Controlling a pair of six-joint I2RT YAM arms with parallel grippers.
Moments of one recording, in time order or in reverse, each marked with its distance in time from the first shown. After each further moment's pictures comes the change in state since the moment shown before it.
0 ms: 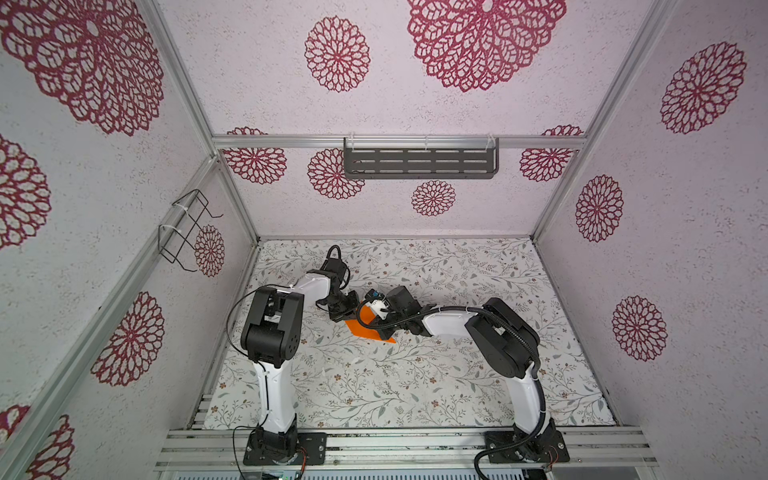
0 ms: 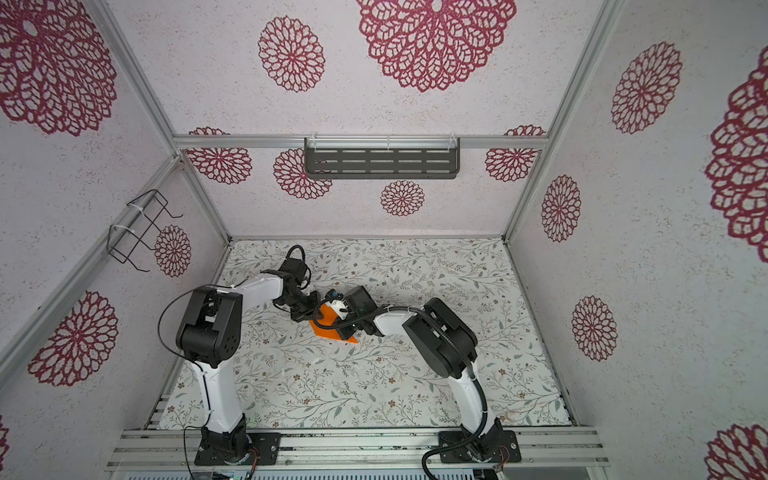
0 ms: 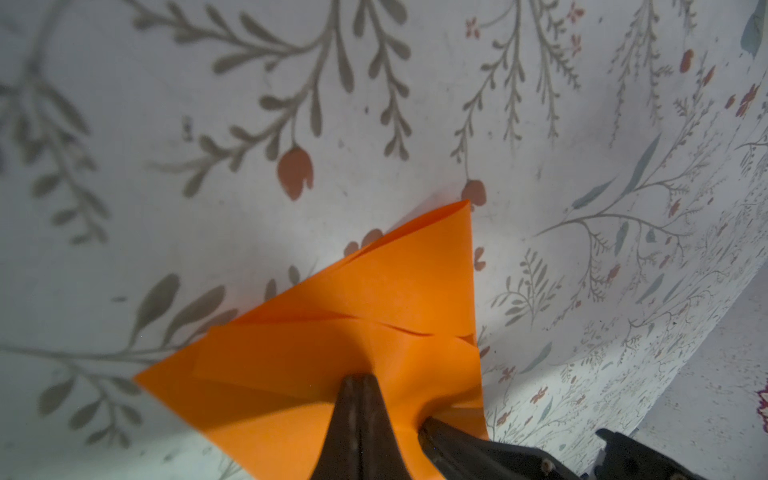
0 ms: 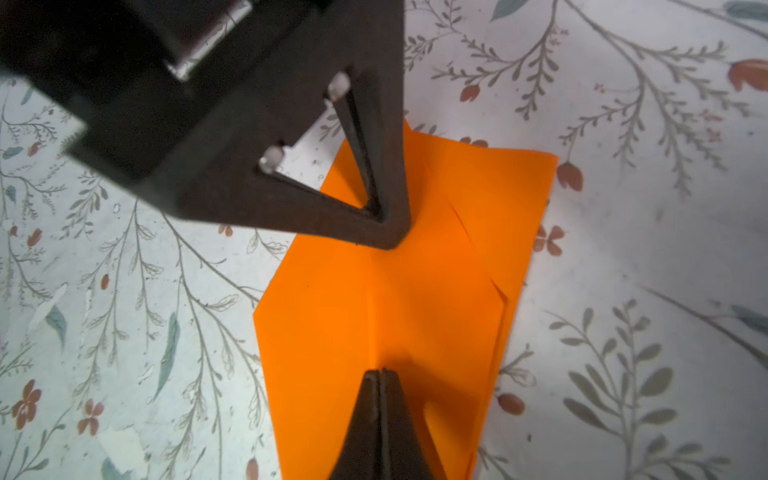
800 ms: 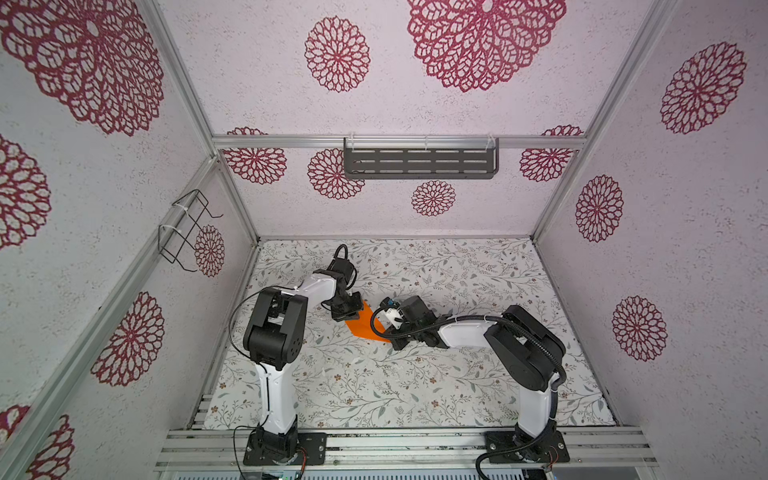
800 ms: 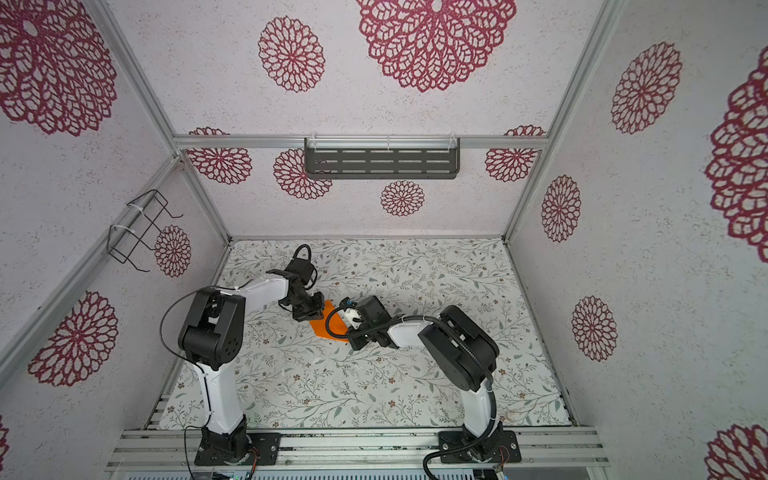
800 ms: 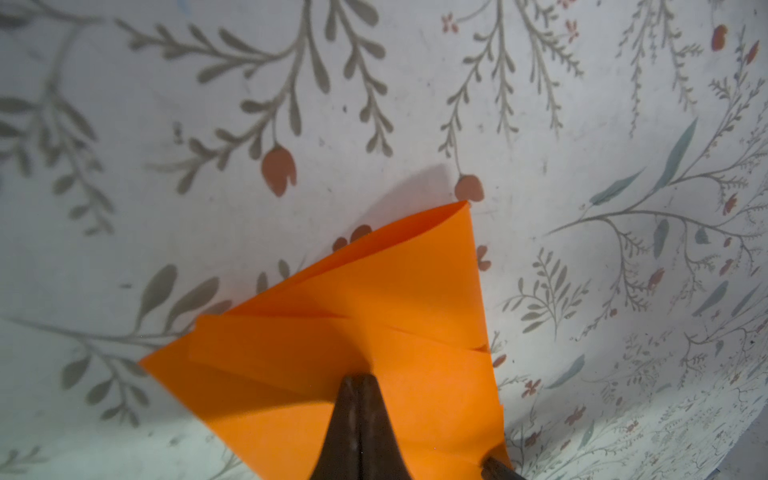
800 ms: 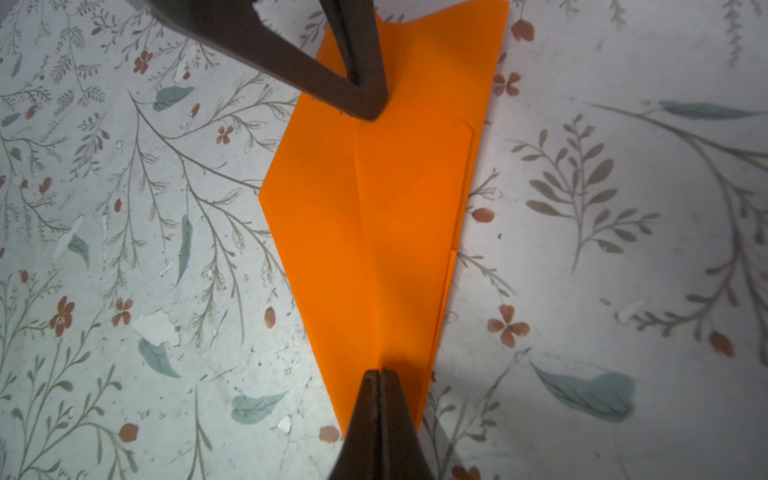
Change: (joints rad) left arm -0.057 -0.013 0.013 -0.015 -0.114 0.015; right arm -0.005 -0.173 -0.232 0.011 0.038 0.068
